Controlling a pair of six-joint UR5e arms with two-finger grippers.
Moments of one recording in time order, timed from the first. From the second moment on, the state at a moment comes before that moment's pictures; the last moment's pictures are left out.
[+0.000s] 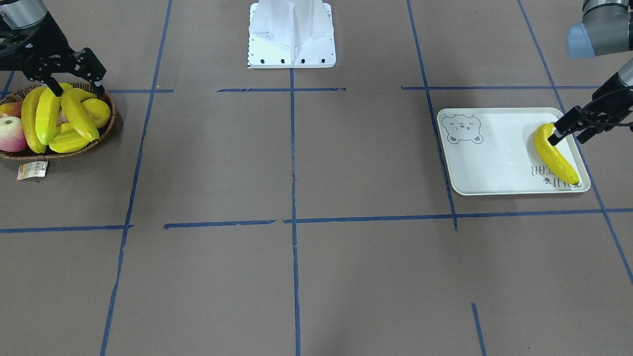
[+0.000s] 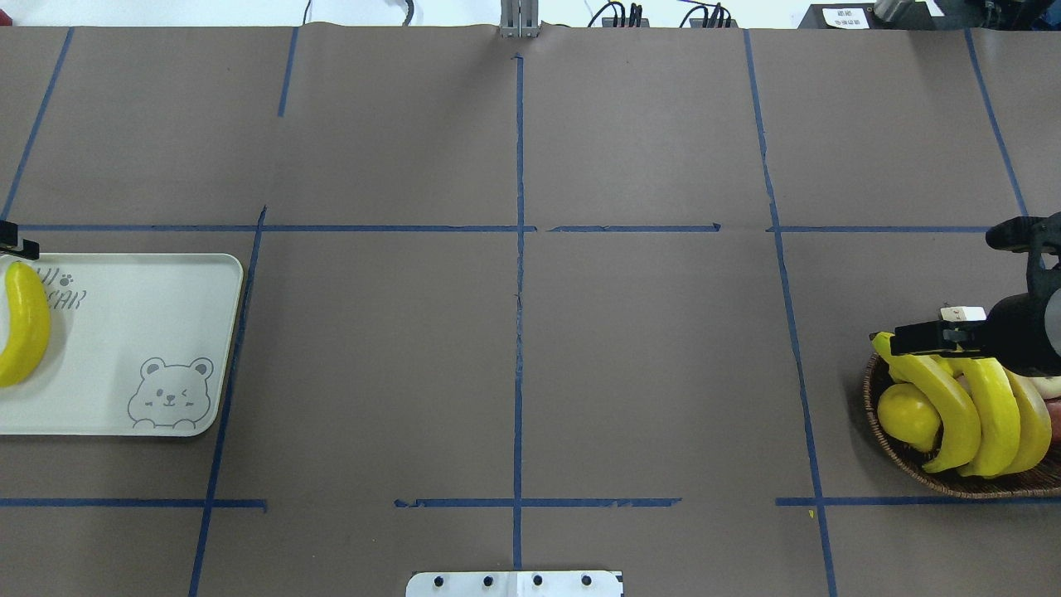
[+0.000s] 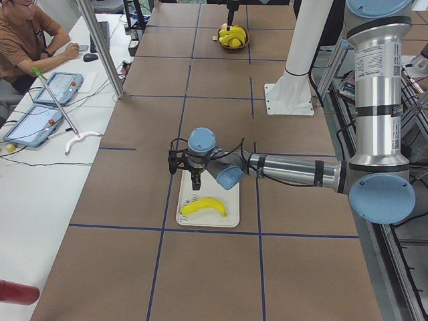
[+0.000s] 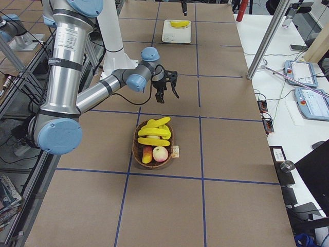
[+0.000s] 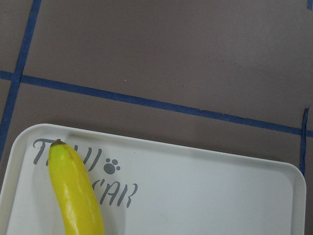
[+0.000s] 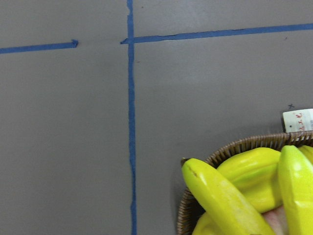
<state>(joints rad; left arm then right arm) -1.19 -1.46 -1.72 -2.25 -2.32 -0.92 0.77 -1.88 2.28 -1.23 1.93 1.06</state>
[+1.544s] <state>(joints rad) -1.18 -1.47 -1.72 -2.25 -2.32 -0.92 0.79 -2.01 2.14 -1.23 2.06 0.80</state>
